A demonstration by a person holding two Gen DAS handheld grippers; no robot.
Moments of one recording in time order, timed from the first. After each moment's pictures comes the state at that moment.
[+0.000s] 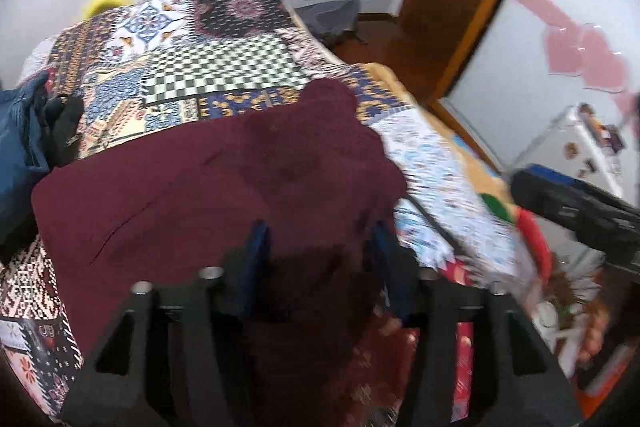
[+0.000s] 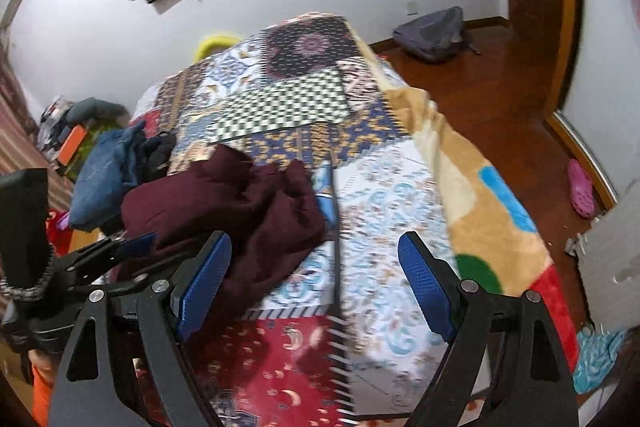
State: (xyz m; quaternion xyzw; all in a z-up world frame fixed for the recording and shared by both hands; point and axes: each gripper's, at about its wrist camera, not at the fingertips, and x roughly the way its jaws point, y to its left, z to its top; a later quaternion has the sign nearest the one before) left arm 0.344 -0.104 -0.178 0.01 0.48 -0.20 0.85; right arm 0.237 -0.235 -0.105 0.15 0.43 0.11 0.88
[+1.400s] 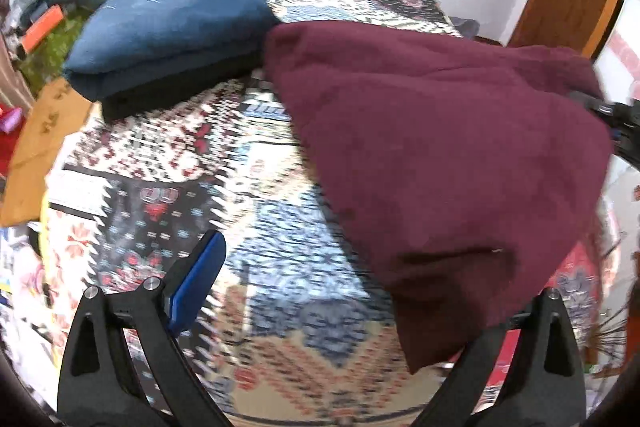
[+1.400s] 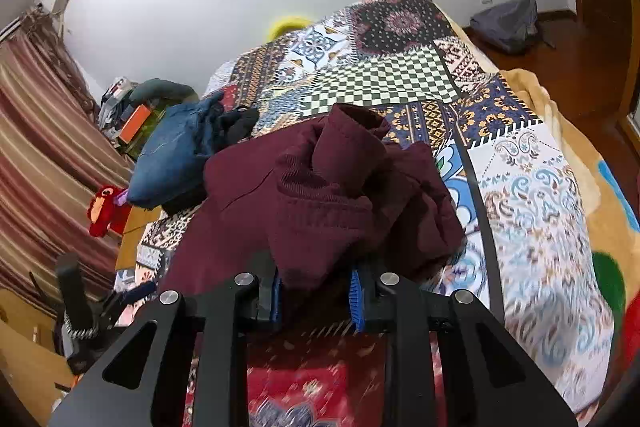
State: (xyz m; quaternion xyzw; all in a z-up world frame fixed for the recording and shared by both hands) left arm 0.240 0.059 -0.215 -0.02 0.48 0.01 0.88; right arm 0.225 -0.165 -0.122 0.17 0.42 0.23 0.86
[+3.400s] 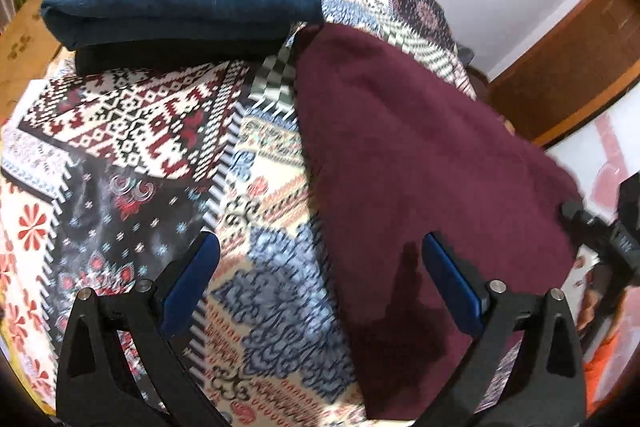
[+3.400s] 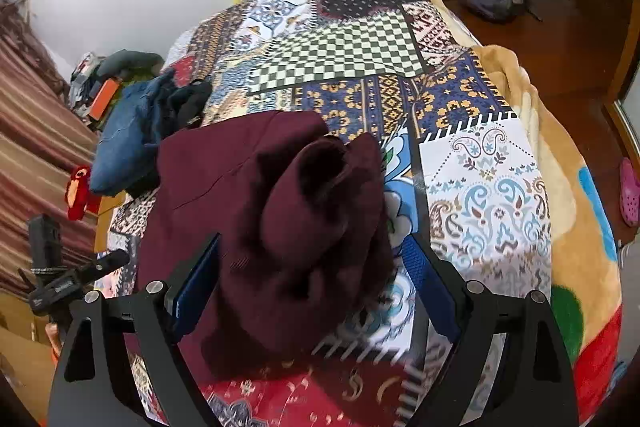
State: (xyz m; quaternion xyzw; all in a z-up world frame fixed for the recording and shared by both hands) left arm 0.293 0.124 -0.210 -0.21 0.51 -0.04 0.83; right arm 0.295 -0.199 -0.151 0.14 0.51 0.20 0.82
